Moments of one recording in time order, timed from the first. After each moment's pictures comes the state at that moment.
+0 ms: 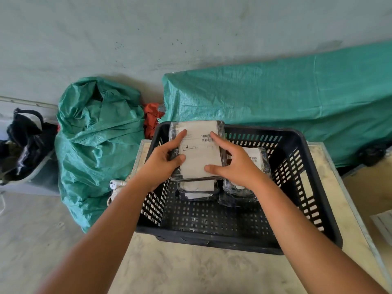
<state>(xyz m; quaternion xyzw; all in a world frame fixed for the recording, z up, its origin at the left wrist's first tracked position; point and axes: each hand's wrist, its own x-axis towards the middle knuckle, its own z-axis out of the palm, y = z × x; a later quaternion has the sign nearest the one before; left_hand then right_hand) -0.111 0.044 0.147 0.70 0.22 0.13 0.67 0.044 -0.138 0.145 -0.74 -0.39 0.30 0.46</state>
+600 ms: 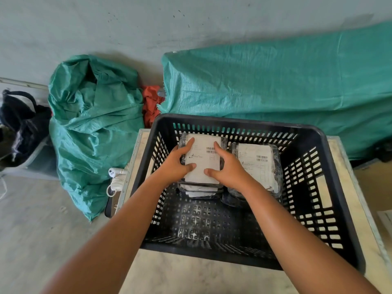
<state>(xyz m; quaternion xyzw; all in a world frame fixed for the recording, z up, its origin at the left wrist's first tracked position) -0.060 0.072 0.055 0.77 0.31 0.01 0.55 0.067 -0.090 0.054 -0.80 -0.31 0.36 0.38</state>
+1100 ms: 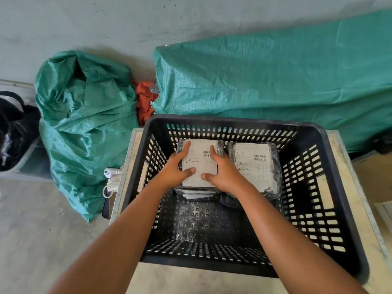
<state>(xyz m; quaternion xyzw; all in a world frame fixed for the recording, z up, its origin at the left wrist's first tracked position) -0.055 0.075 0.025 0.78 0.31 -0.03 0.54 0.065 -0.083 0.038 -0.84 -0.31 0.36 0.29</state>
